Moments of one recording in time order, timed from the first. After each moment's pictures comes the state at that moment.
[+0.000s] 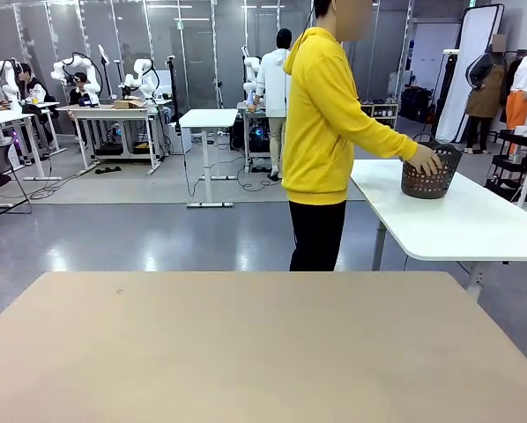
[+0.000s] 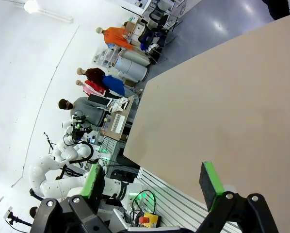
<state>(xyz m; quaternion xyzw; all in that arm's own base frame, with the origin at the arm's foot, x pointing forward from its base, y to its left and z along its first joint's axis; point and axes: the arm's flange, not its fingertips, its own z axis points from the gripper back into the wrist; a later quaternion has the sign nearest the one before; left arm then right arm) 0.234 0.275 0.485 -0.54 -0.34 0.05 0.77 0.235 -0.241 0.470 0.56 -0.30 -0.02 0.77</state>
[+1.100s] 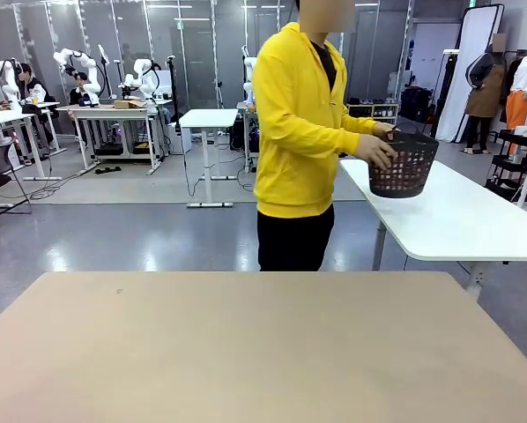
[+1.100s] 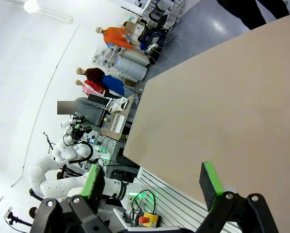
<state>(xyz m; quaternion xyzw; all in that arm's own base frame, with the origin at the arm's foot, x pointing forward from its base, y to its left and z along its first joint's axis) 0.234 0.275 0.485 -0.54 -0.34 0.05 0.77 0.236 -0.241 0.470 0.56 -0.30 -0.02 0.77</state>
